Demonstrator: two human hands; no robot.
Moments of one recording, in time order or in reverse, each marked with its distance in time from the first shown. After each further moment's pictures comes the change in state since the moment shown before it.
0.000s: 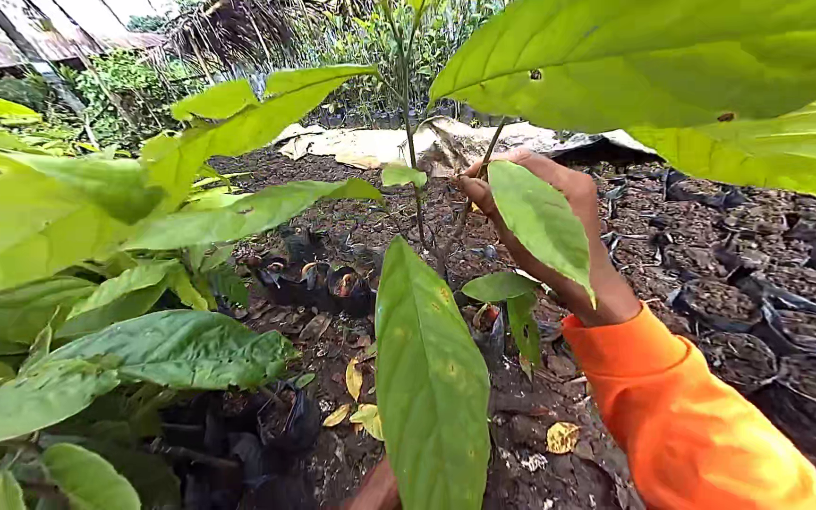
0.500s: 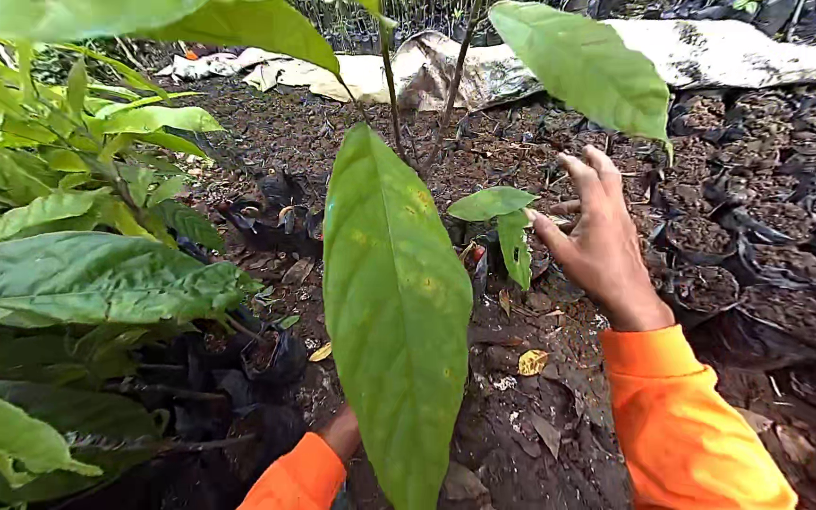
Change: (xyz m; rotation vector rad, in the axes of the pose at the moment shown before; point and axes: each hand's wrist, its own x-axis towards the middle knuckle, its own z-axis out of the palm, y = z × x) left_hand -0.001 0.005 -0.002 -0.041 0.005 -0.010; right_hand -0.125 0.052 -0.050 -0.380 -0.272 0.554
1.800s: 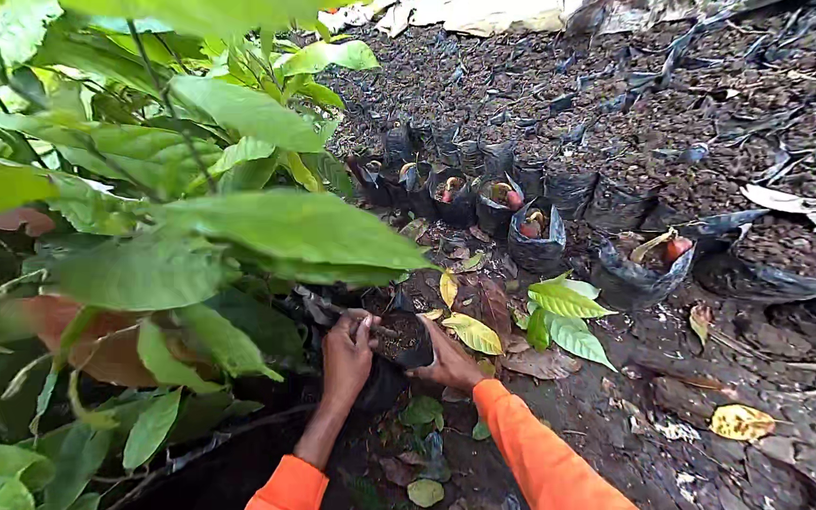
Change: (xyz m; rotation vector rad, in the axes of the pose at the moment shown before) left_hand -0.118 -0.022 -0.146 0.214 0.736 -0.484; right_hand -0.175 -0.113 0.333 0.657 -1.084 -0.026
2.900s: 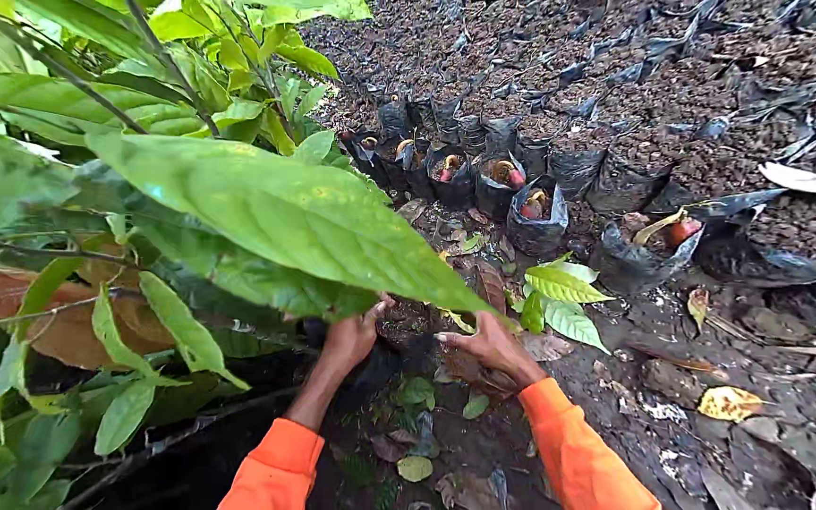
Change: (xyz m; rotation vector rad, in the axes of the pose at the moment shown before) left_hand 0.015 -0.003 0.002 0.152 -0.295 0.149; right_hand -0.046 -0.008 -0.060 0.179 0.152 0.104
